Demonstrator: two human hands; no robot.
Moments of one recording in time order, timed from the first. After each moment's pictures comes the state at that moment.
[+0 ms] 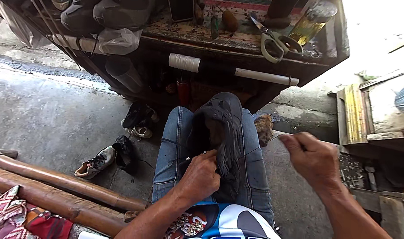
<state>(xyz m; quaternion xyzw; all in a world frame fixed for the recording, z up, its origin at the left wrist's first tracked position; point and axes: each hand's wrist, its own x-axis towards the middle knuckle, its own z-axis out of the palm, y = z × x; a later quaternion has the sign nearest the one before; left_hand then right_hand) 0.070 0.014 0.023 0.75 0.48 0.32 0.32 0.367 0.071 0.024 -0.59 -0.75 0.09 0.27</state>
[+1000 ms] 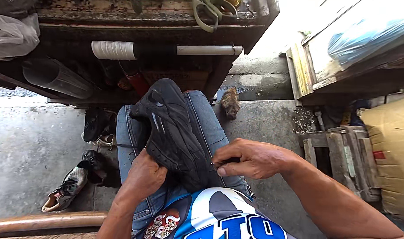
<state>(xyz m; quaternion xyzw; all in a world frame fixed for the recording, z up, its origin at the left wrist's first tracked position) 0.021 0.024 0.009 0.74 0.54 0.20 0.35 0.337 0.057 0.053 -0.26 -0.77 0.58 0.10</state>
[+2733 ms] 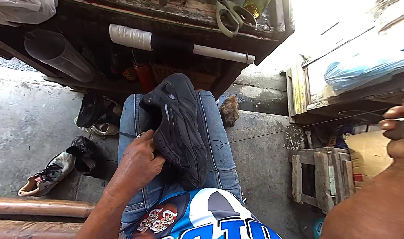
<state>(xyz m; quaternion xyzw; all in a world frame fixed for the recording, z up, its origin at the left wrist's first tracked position) 0.015 0.030 0.016 0.74 0.56 0.23 0.28 0.600 0.051 0.098 -0.72 -0.52 0.15 0.44</state>
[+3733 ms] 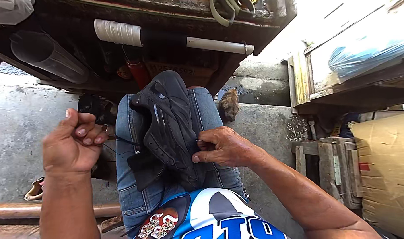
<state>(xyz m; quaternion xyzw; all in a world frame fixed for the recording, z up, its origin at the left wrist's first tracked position) -0.091 0.078 -0.007 0.25 0.46 0.59 0.61 0.292 0.073 0.029 -0.40 -0.77 0.48 0.10</state>
